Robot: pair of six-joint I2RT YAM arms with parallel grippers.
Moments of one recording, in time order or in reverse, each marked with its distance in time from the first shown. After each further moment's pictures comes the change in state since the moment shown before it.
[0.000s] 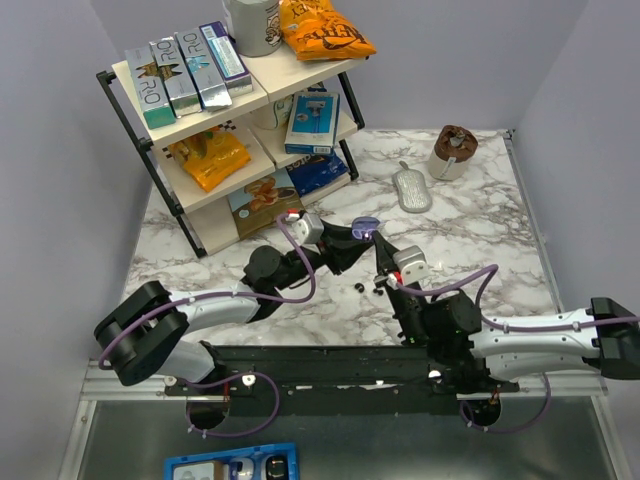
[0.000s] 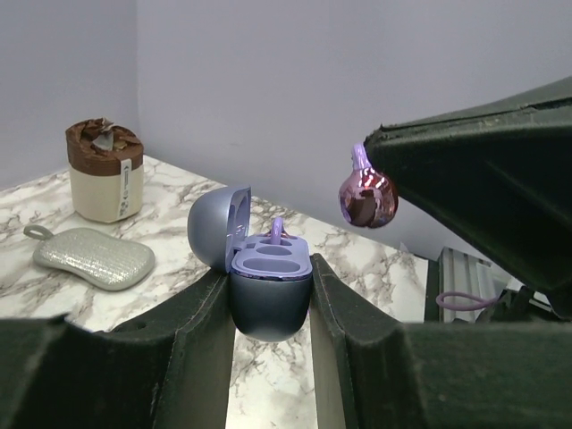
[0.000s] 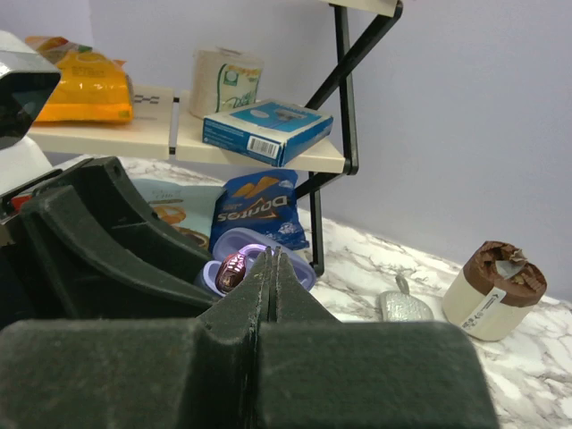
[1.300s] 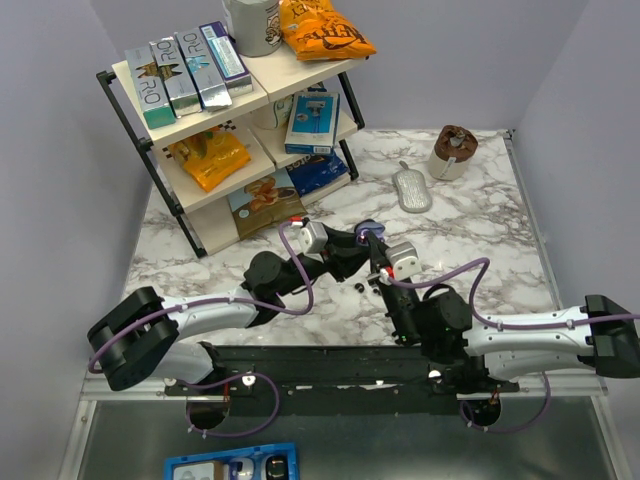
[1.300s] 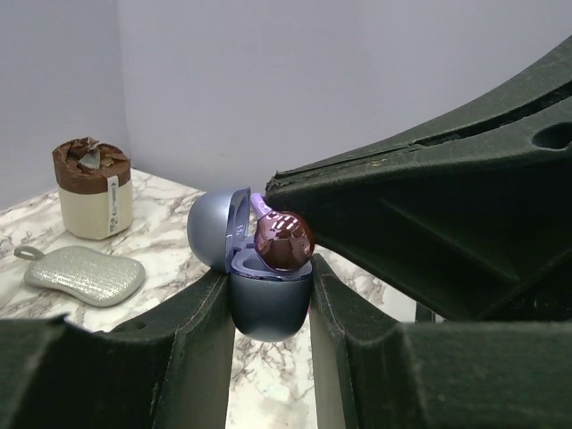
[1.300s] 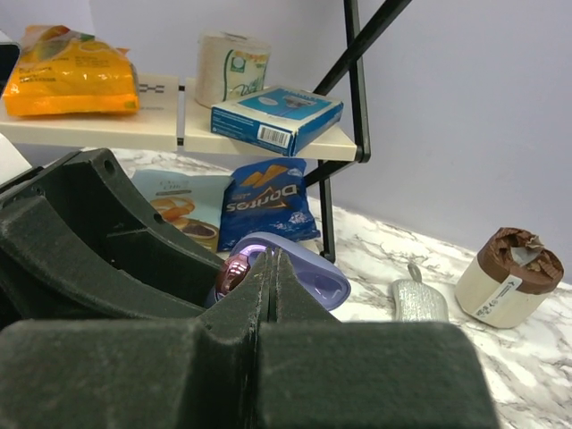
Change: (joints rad) left arm -0.064 -0.050 0.004 -0.041 -0.030 0.061; right arm -0.002 0.053 0.043 -0.049 0.024 0.072
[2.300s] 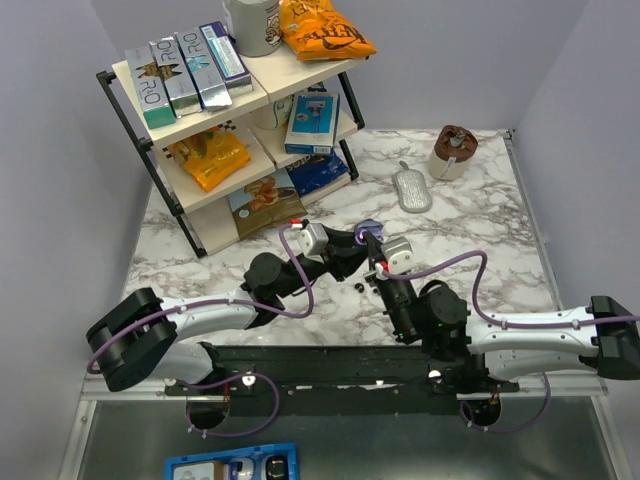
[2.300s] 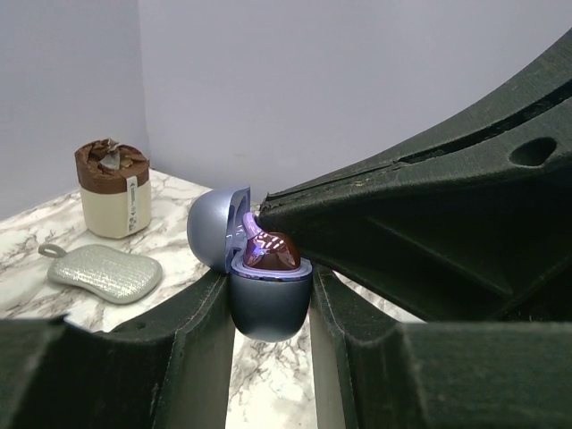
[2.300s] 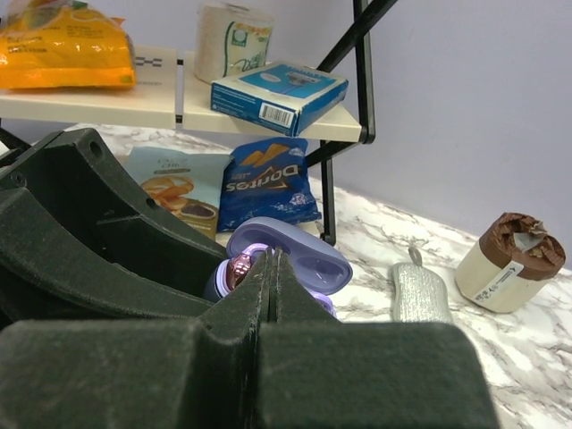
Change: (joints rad) left arm -0.014 -0.009 -0.006 -0.008 -0.047 0.041; right arm -0.013 -0.011 0.035 -0.163 0.014 0.087
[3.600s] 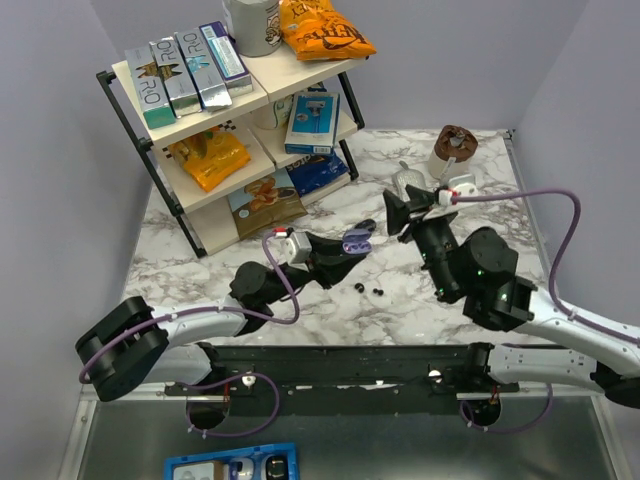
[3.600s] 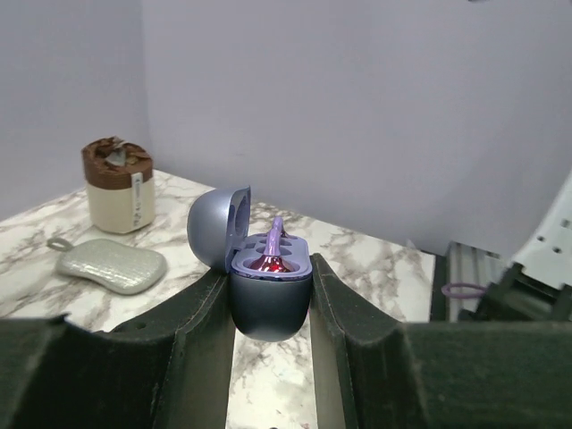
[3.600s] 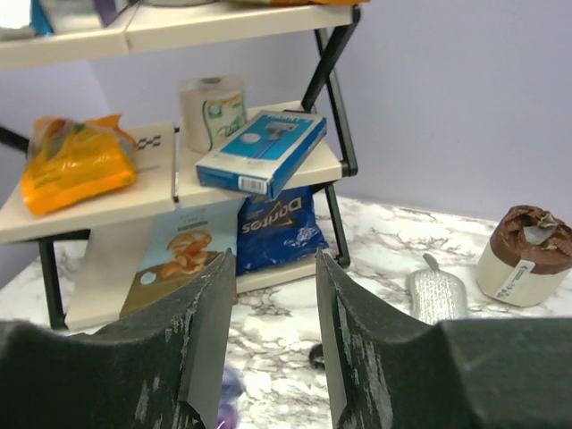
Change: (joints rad) left arm 0.026 -0.059 -0.084 0.039 0.020 -0.010; right arm -0.185 -0.144 0.367 -0.628 -0.120 0.367
